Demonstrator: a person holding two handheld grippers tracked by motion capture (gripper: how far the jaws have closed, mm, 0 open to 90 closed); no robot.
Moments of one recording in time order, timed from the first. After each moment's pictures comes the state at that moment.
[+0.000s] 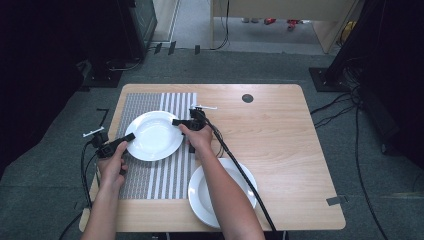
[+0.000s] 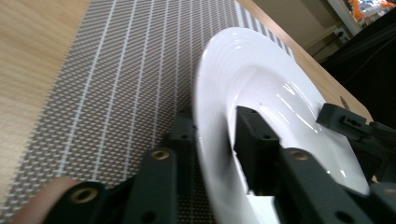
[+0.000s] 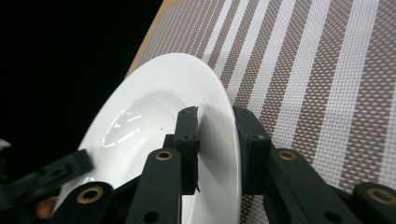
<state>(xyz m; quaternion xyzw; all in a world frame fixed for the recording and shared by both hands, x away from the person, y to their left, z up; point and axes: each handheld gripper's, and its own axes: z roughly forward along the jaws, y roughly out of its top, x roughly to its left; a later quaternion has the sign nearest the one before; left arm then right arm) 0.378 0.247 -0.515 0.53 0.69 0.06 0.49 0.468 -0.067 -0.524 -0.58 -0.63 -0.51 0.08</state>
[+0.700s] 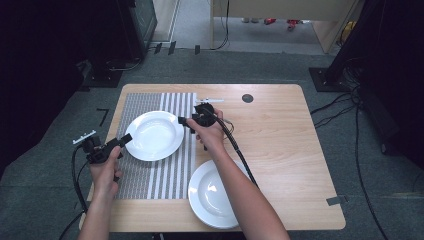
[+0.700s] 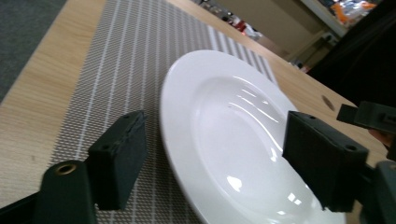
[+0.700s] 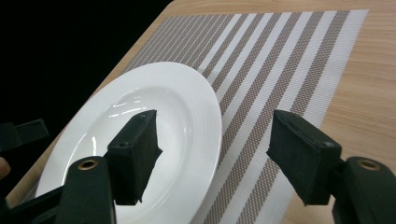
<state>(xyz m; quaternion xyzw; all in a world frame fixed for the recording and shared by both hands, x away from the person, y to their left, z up) 0.338 0.249 -0.481 0.55 0.65 0.11 0.52 0.443 -0.099 -0.465 -0.51 -0.71 -0.48 -0.03</state>
